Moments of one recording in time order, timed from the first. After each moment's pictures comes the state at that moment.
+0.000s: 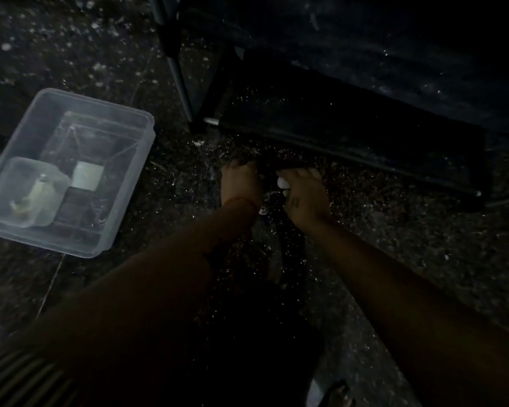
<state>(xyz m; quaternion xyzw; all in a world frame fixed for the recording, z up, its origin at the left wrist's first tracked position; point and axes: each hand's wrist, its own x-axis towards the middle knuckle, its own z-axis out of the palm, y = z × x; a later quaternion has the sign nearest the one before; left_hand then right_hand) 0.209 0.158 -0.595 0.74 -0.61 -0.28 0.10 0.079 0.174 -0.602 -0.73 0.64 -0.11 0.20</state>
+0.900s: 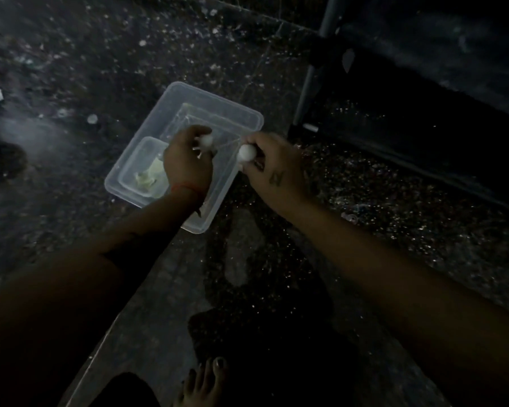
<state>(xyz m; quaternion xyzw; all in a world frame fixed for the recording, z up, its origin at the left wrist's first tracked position) 0.429 0.201 -0.551 0.79 -0.46 -0.14 0.37 0.284 0.179 -0.531 -0.76 0.47 -0.32 0.32</state>
